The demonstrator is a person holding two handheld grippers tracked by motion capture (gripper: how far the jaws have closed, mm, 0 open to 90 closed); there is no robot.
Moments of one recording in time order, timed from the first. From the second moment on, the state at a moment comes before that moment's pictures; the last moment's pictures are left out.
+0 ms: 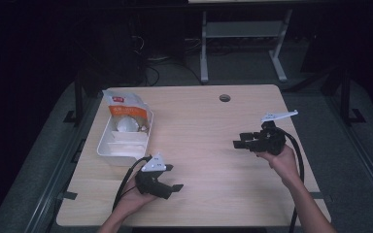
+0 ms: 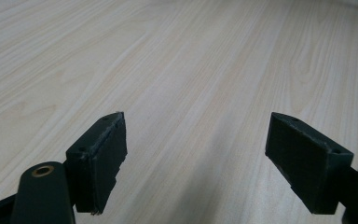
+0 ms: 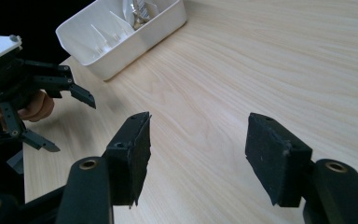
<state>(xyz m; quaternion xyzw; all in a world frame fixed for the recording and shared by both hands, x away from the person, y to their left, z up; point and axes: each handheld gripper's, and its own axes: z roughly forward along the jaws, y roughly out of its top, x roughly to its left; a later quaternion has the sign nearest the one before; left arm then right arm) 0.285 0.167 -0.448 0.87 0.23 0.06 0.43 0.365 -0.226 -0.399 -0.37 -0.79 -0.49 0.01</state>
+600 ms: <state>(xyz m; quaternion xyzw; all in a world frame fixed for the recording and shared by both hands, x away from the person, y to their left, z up) 0.286 0.166 -0.449 0.87 0.23 0.06 0.43 0.332 -0.249 -0.416 -0.39 -0.78 -0.48 0.02</state>
